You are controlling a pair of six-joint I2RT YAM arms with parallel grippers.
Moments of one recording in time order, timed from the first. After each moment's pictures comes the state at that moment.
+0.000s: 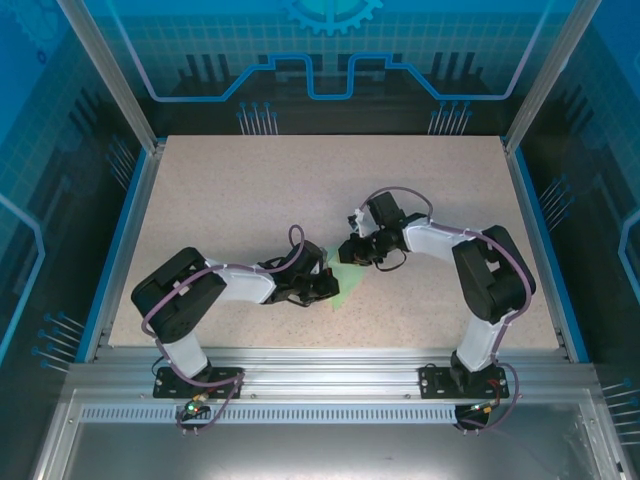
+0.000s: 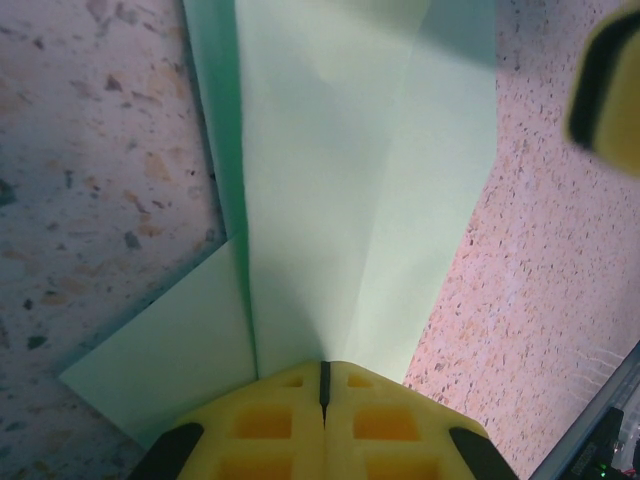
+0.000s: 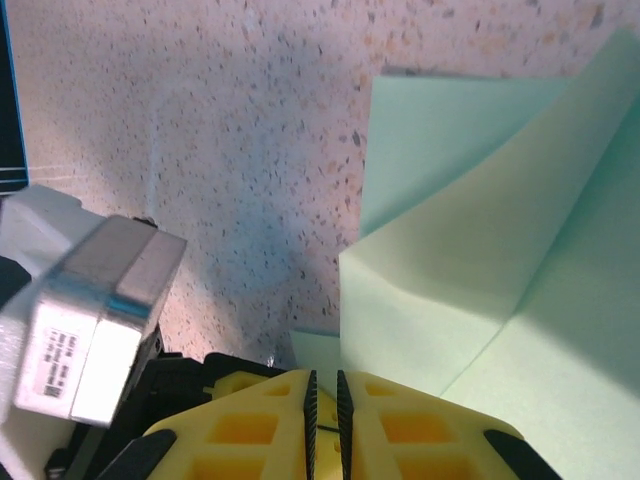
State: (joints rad) left arm -0.74 1.74 0.71 0.15 0.30 -1.01; right arm 0.47 1.80 1.04 -0.36 -0.65 0.46
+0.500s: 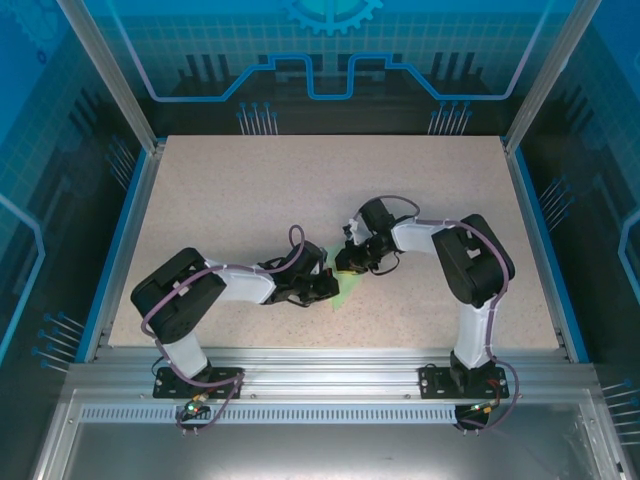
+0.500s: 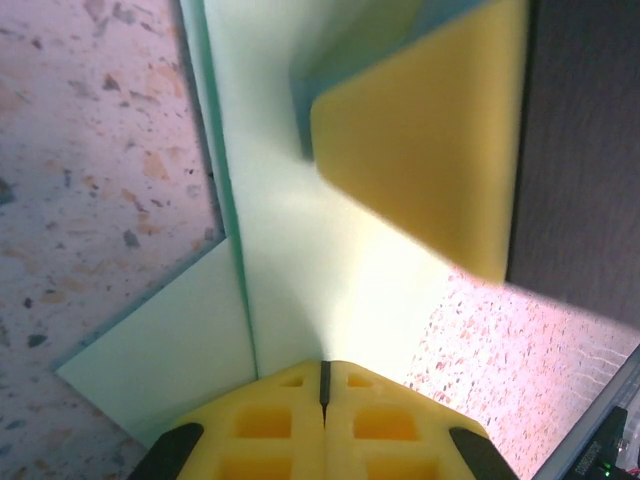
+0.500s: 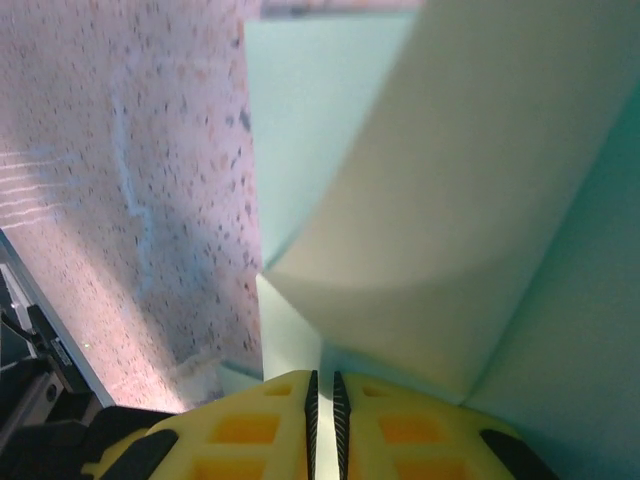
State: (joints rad) left arm -0.75 1.73 0.71 0.14 0.30 -1.00; right arm 0.46 1.96 1.10 -0.36 -0.66 0.46
